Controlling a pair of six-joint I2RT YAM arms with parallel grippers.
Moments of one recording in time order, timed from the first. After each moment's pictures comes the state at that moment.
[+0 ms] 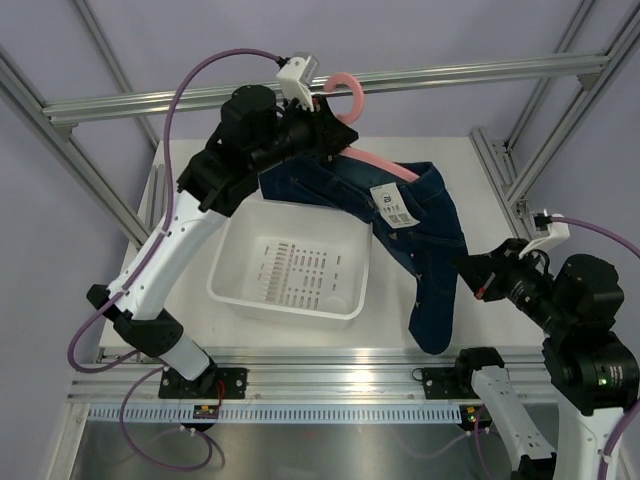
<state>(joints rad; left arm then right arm) -0.72 1.61 2.06 -0.56 0.17 -0.36 0.08 0.59 1.32 -1.06 -0.44 0.41</state>
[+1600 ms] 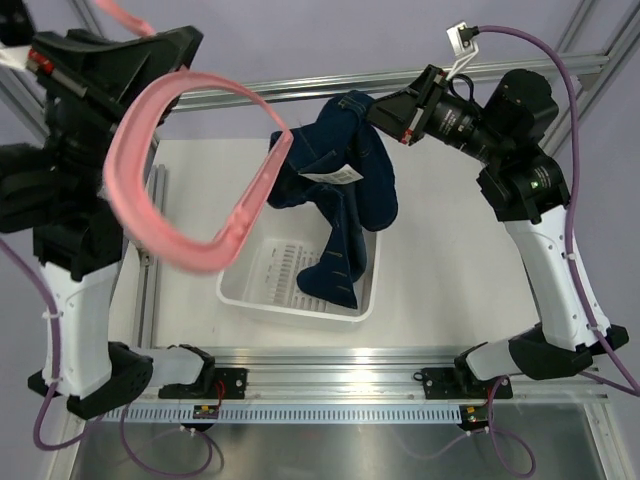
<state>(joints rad) -0.42 1.31 2.19 0.07 0.44 -1.33 0.45 1.40 2.00 -0.42 -0.55 0.72</state>
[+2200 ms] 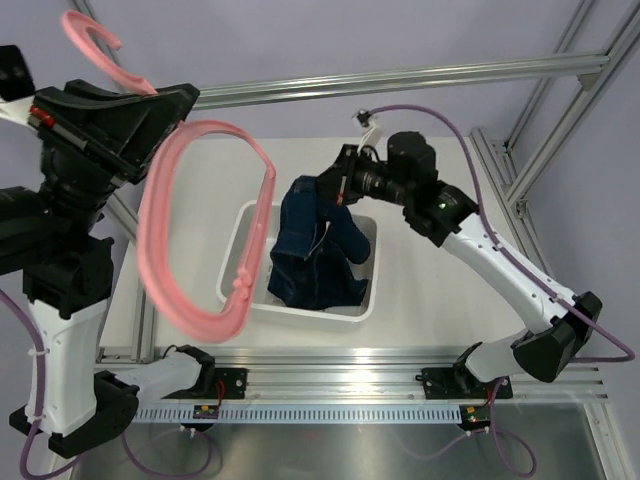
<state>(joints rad) -0.42 1.09 1.93 0.09 0.47 -1.25 0.68 1.42 1.56 -0.26 -0.38 0.66</state>
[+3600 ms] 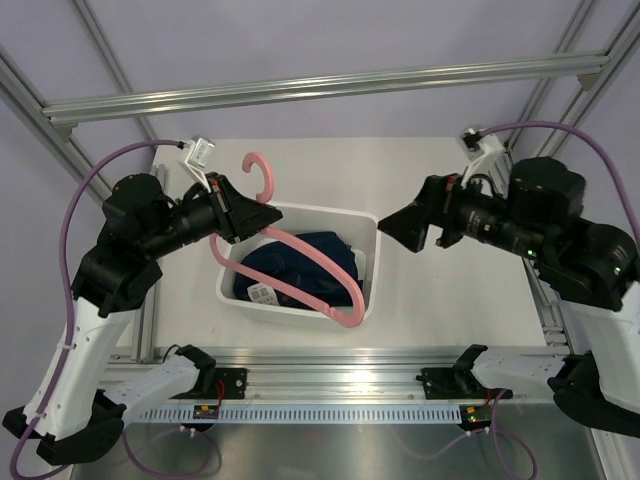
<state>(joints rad) -0.50 0.94 1.48 -0.64 0.49 -0.60 0.72 1.09 1.91 -1.07 -0.11 0.48</state>
